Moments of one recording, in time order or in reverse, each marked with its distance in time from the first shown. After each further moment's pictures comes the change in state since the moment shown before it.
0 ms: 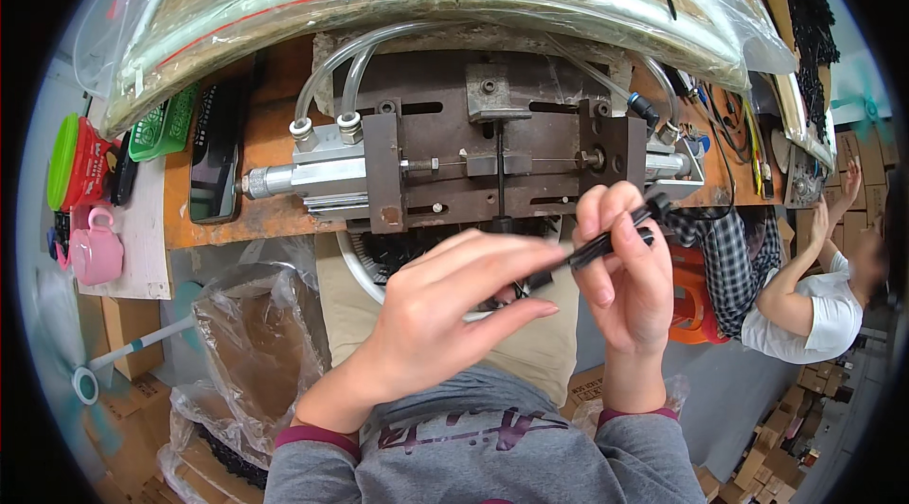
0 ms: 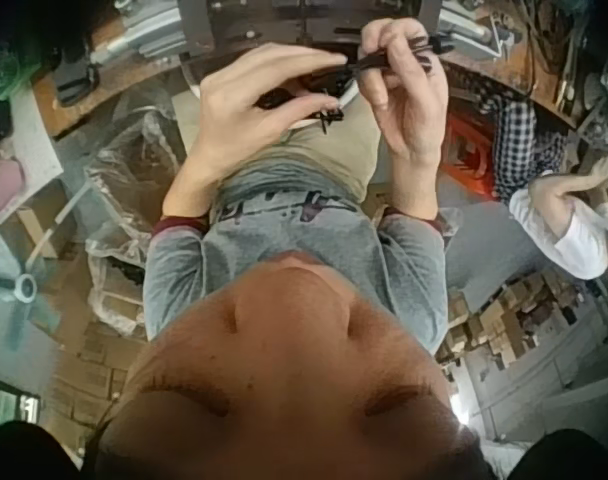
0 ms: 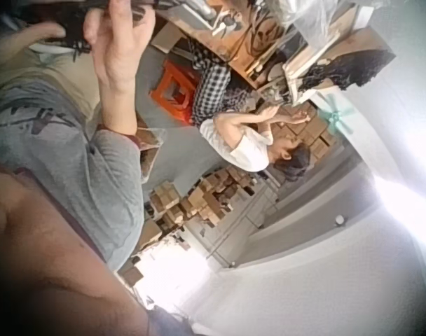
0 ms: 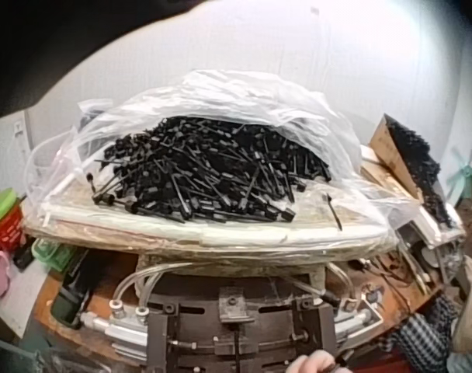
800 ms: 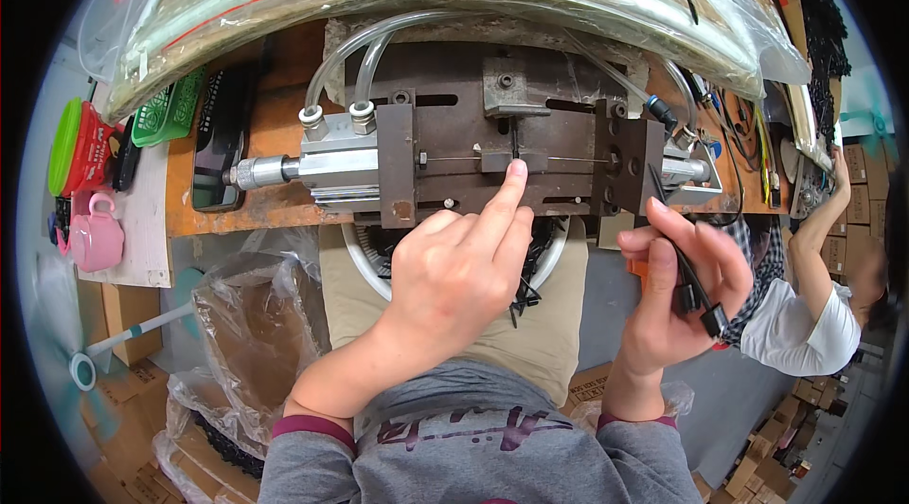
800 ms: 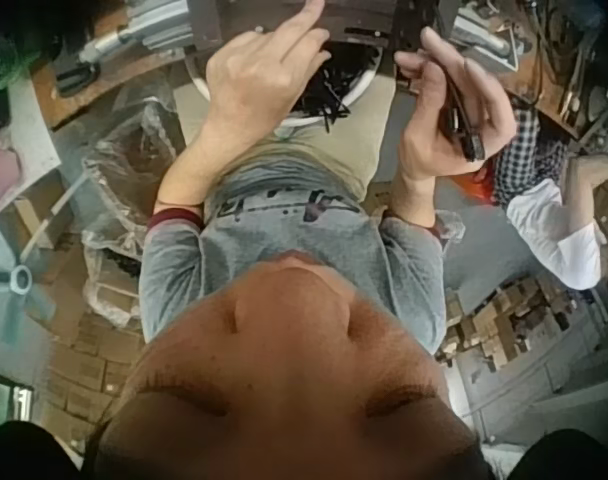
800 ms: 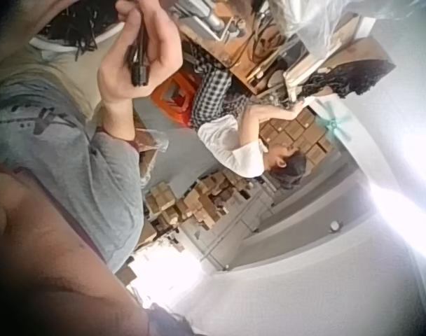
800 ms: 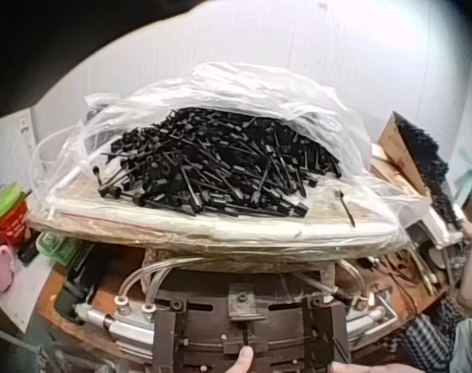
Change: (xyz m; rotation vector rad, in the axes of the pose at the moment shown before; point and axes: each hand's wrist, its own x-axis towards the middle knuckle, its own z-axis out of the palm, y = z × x) left_hand 0.003 -0.022 0.010 0.846 -0.001 0.195; right_hand -0.012 0.005 0.003 -1.018 0.186 -0.815
